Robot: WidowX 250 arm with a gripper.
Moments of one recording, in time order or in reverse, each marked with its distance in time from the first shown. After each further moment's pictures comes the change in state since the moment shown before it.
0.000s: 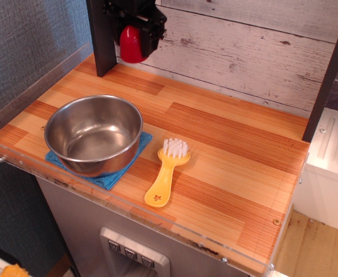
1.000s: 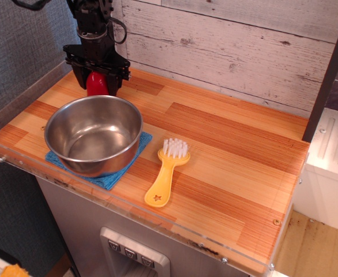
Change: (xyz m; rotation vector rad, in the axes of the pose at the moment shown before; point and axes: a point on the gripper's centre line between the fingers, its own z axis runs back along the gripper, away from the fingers) arm -0.044 0.032 -0.068 0.030 -0.002 0.251
